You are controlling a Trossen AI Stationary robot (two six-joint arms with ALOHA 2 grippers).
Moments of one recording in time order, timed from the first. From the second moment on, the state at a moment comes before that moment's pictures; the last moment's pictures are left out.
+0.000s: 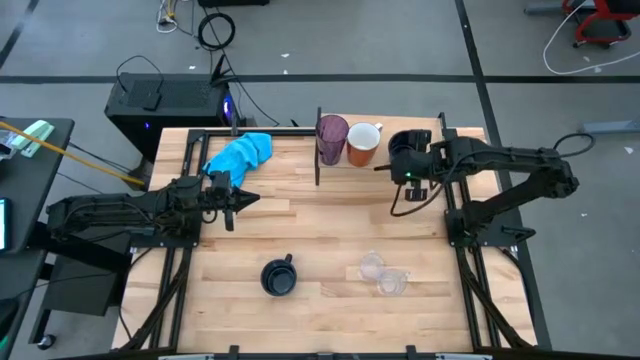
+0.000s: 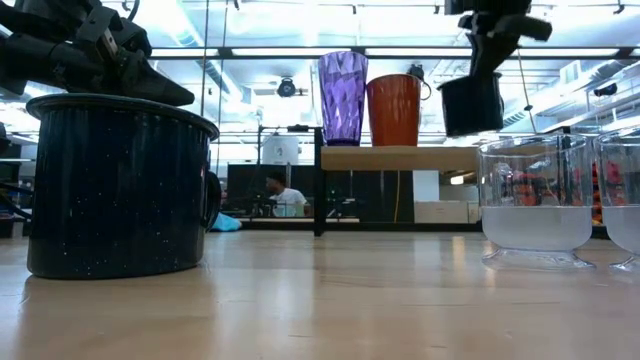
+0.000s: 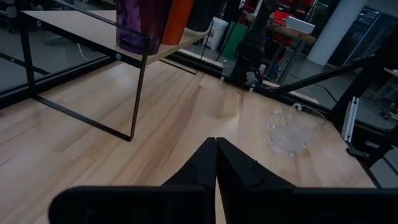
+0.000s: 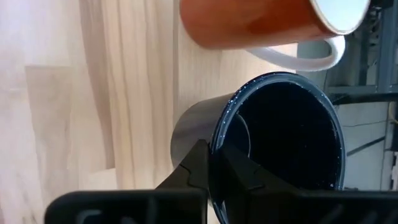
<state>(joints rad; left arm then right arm) 0.16 0.44 0.17 0.12 -0.03 -0.30 -0.07 1.23 1.30 -1.31 0.56 -0.18</state>
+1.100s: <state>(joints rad) 0.16 0.44 0.17 0.12 -0.03 -0.30 -0.20 1.24 1.22 -1.14 0.50 -0.26</state>
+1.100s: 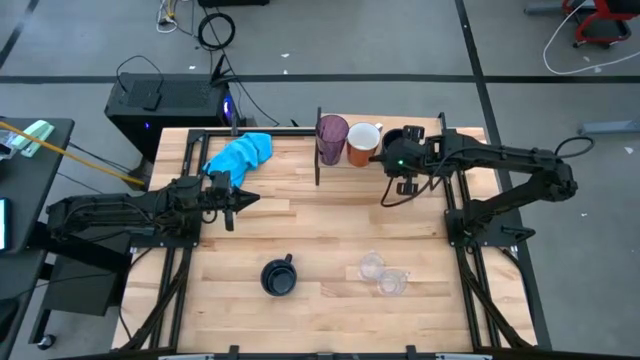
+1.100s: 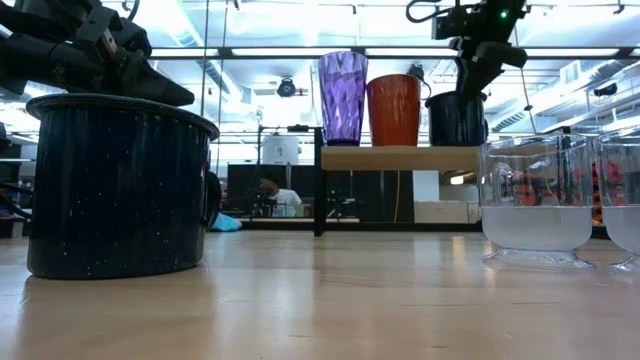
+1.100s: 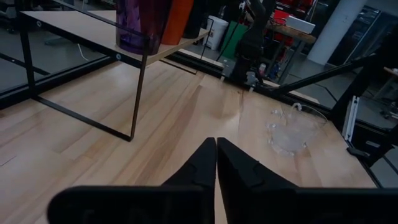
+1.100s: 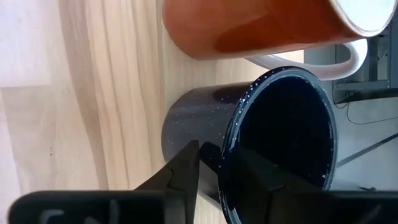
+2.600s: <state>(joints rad) 0.16 0.44 0.17 0.10 -0.03 -0.30 -0.21 1.10 1.29 -1.18 0.52 0.13</state>
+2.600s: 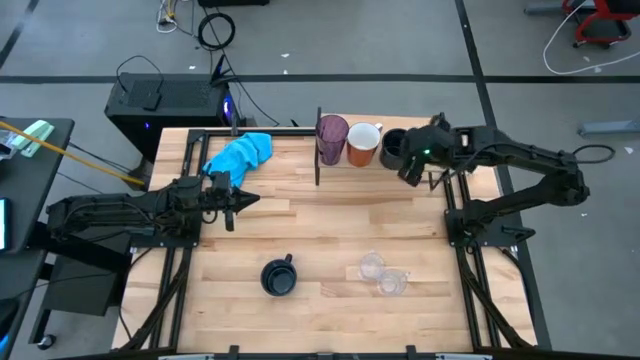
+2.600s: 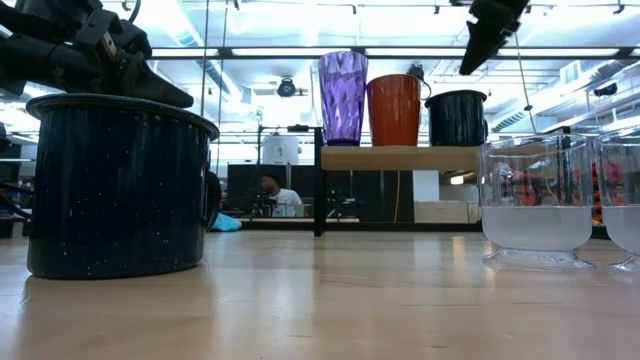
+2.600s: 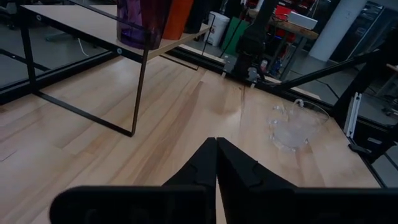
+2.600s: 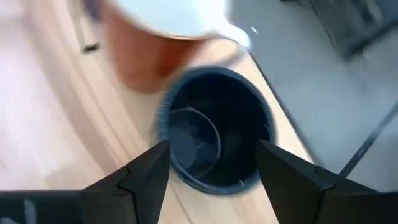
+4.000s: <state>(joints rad) 0.16 0.44 0.17 0.10 -0.03 -0.30 -0.49 1.07 1.11 -1.24 0.51 0.32</state>
